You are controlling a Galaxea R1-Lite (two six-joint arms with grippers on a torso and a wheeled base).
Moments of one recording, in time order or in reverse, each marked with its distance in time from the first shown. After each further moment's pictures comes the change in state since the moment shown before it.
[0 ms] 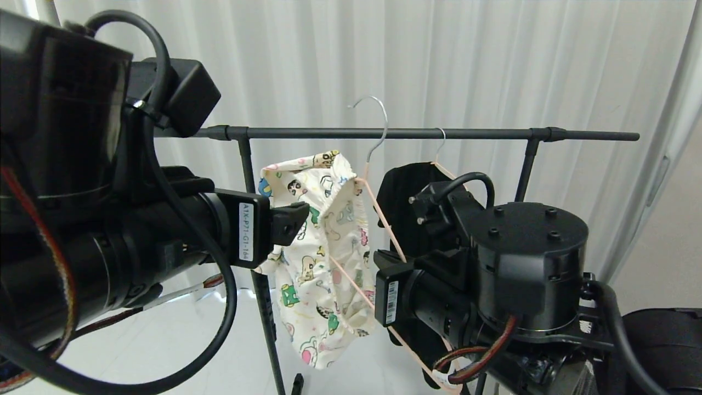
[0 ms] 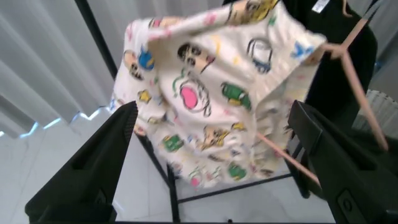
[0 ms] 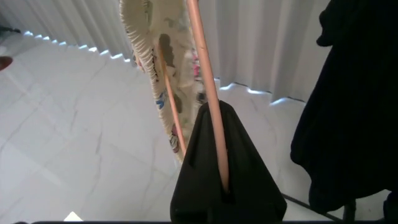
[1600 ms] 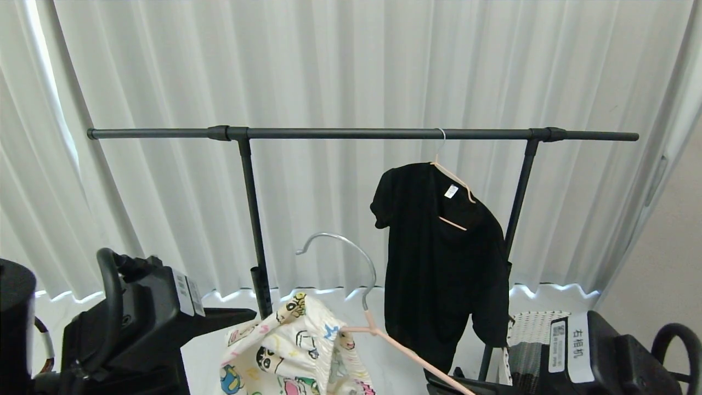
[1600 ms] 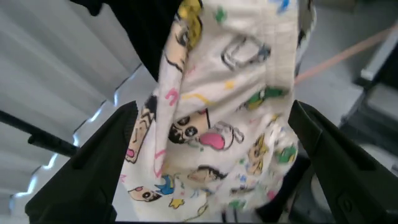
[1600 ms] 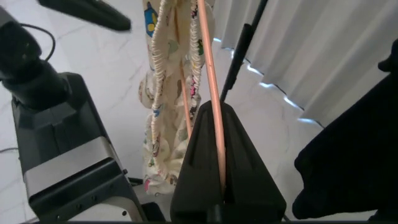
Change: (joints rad) left arm 0.134 -0.253 0.592 -0.294 -0.763 0.435; right arm 0.151 -0.365 0.476 -0.083 0.272 -0.293
